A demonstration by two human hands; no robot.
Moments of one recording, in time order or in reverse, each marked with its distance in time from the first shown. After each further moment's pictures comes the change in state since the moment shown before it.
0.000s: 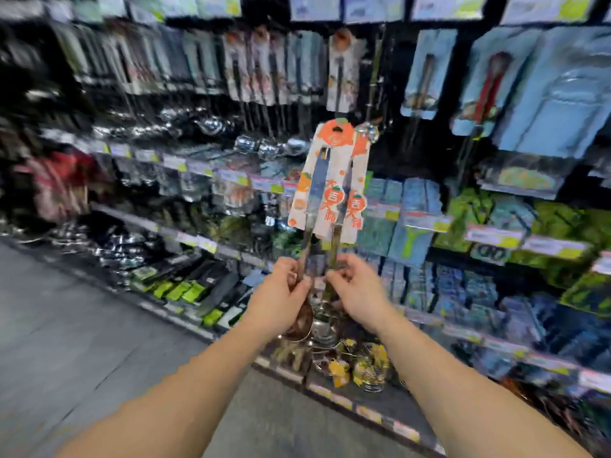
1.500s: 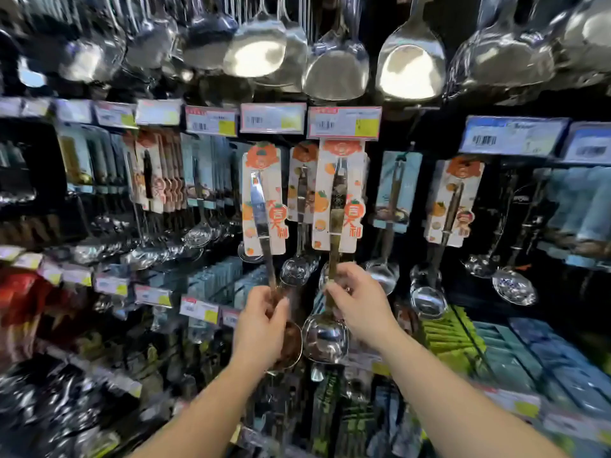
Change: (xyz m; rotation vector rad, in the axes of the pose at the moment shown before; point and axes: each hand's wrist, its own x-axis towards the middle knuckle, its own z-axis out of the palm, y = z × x) left_hand 0.368 -0.175 -0.163 -0.307 0.272 0.024; right_hand 0.354 -0.182 0.152 -0.028 0.206 -0.239
